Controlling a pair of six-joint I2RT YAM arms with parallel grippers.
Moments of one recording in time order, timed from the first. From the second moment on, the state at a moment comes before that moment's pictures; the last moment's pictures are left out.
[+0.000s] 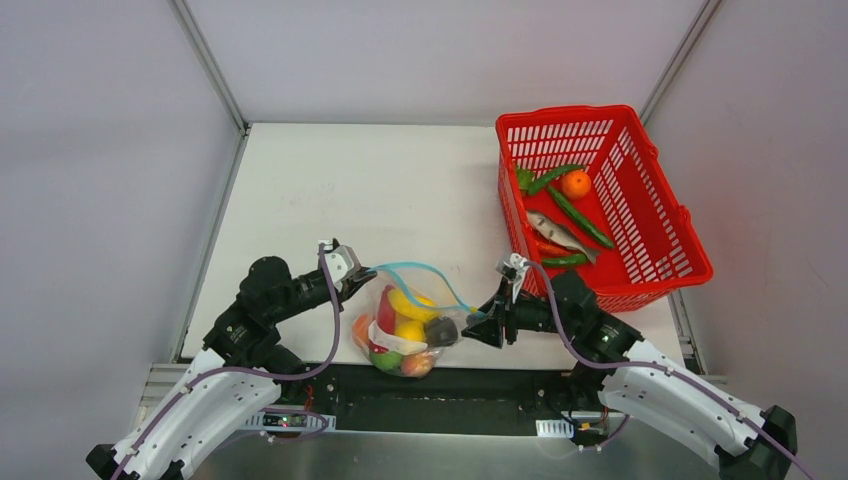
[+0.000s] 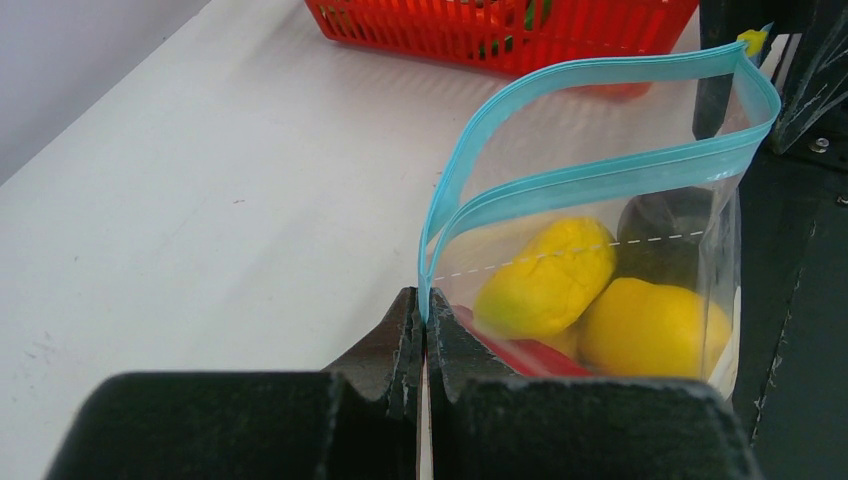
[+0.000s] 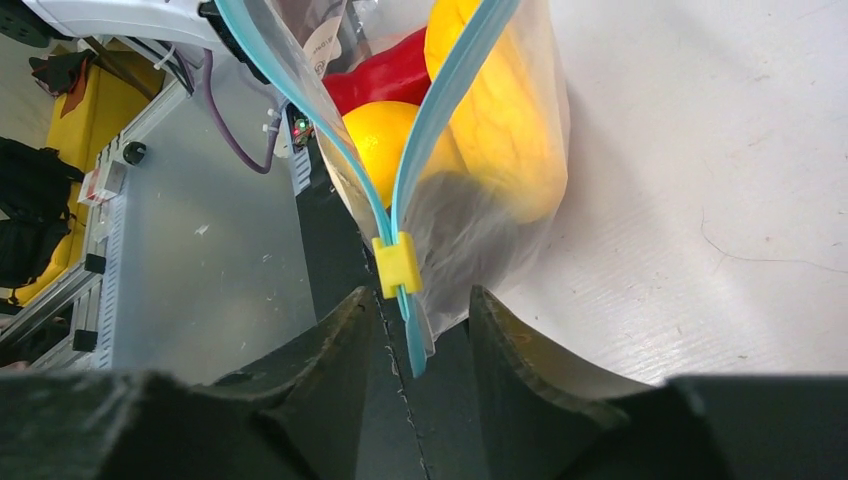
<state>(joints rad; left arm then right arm) -0.60 0.44 0.56 -0.30 0.36 0.20 0.86 0.57 0.37 -0.10 -0.53 0.39</state>
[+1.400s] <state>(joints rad) -0.60 0.44 0.56 -0.30 0.34 0.19 0.87 0.55 0.34 0.01 -0.51 0.40</state>
